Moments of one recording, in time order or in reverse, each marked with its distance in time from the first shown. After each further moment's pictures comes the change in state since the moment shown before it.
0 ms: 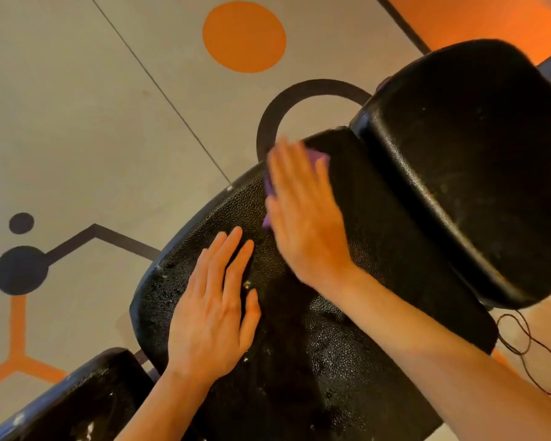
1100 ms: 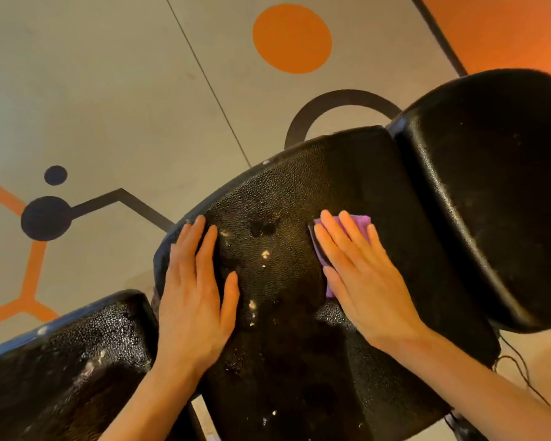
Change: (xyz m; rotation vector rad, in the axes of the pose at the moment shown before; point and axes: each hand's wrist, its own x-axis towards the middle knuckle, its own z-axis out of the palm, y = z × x) left_hand -0.045 -0.002 -0.001 -0.176 0.167 -0.381; right_hand -0.095 0.036 -0.021 -0.142 -0.244 -0.288
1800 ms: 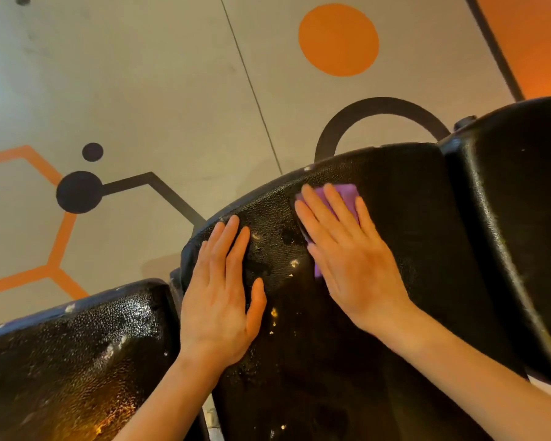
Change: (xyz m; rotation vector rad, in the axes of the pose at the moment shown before) left_hand 0.000 -0.001 0.008 0.007 -0.021 -0.047; right_hand 0.060 -0.023 0.000 -0.078 0.056 -0.143
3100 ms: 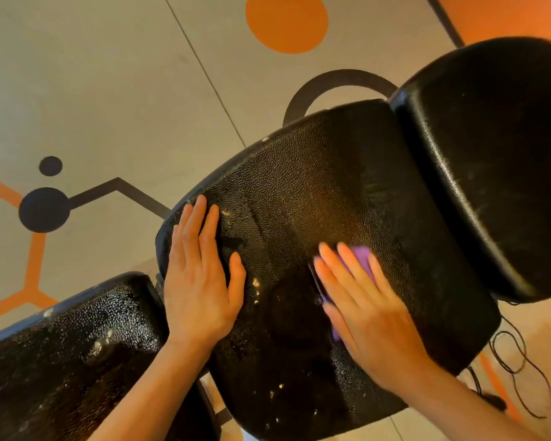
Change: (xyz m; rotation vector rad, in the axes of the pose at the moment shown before) left_hand -0.003 0.000 0.002 0.035 0.075 0.036; right_hand -0.116 -0.030 0.000 0.015 -0.098 0.158
